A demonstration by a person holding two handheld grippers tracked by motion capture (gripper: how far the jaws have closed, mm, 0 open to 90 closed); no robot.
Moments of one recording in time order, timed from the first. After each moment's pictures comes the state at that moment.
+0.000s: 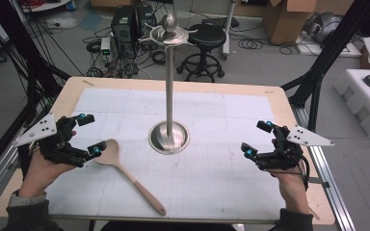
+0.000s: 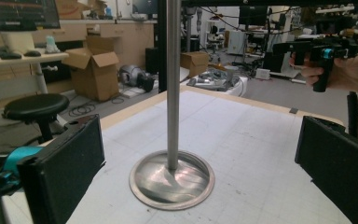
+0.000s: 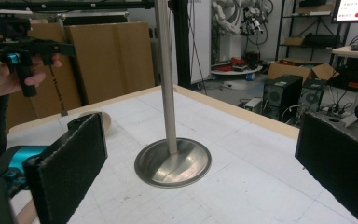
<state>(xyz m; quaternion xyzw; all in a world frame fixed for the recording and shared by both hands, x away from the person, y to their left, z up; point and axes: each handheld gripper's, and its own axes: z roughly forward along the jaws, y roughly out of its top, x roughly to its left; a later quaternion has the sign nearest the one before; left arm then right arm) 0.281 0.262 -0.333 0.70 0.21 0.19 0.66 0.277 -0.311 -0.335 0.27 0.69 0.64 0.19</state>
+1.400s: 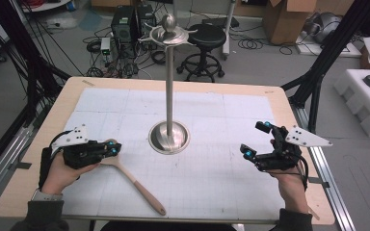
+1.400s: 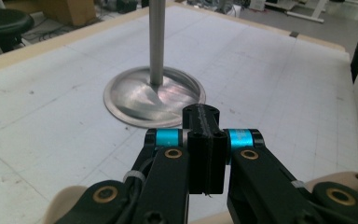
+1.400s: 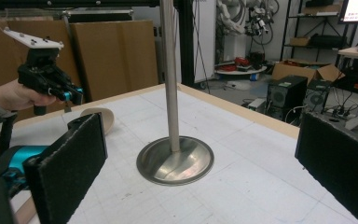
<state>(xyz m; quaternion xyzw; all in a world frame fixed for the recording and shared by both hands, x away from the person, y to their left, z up) 0.297 0.240 -0.386 0.79 0.23 0.11 0.55 0.279 -0.311 -0.339 0.26 0.70 0.64 0.20</state>
